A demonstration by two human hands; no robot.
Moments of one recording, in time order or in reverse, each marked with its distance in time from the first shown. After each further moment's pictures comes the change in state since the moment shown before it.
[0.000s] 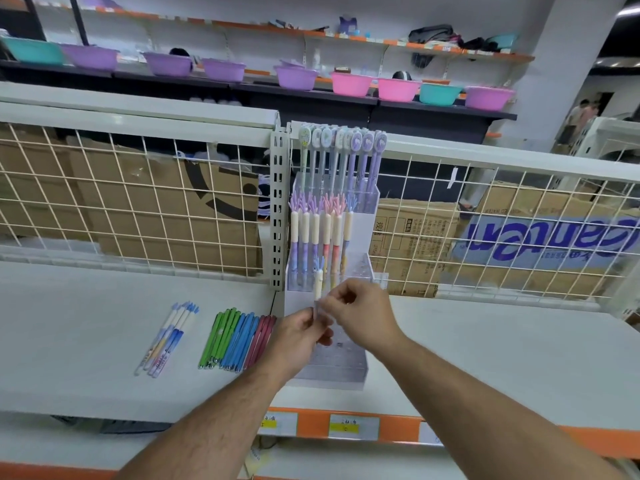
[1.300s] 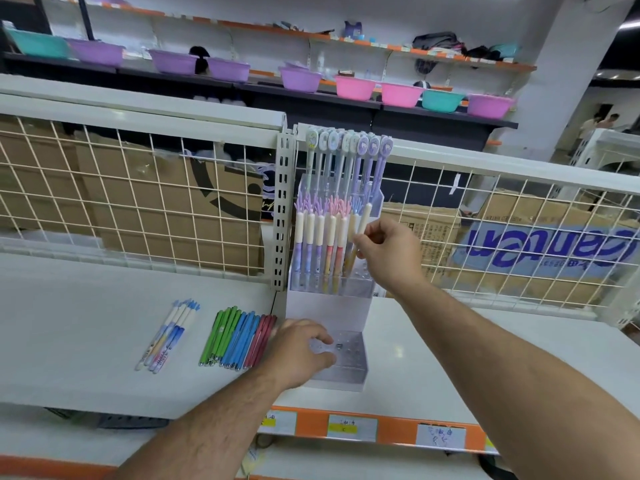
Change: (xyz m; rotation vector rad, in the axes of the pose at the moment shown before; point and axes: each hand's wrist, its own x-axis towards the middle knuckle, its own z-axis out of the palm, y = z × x) left_hand 0.010 -0.033 -0.007 0.625 -0.031 0.196; right_hand 0.055 -0.040 -0.046 -0.015 0.242 -0.050
